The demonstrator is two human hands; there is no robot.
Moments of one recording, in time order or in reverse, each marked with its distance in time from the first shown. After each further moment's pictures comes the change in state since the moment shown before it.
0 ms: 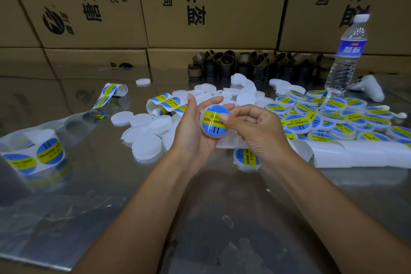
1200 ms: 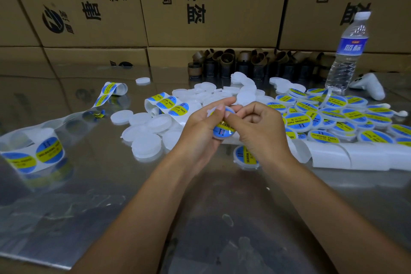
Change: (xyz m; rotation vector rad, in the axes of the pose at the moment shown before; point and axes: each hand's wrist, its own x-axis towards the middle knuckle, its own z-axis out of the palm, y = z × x) left_hand -0.001 -0.011 -0.001 0.280 -0.121 0.122; right_hand 0.003 0.007 0.002 -0.261 0.178 -0.127
